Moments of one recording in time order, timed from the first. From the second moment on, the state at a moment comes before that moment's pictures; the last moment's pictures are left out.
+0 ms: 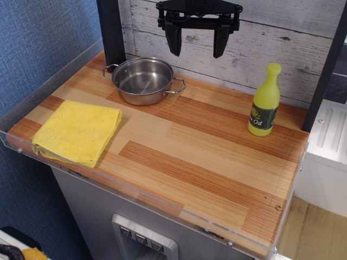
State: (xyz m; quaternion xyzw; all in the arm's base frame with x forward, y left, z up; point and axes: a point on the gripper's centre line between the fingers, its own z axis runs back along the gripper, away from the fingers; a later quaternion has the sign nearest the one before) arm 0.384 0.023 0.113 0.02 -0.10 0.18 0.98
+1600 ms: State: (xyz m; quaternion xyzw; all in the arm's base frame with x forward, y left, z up) arm 0.237 0.175 0.062 0.08 -0.01 0.23 0.97
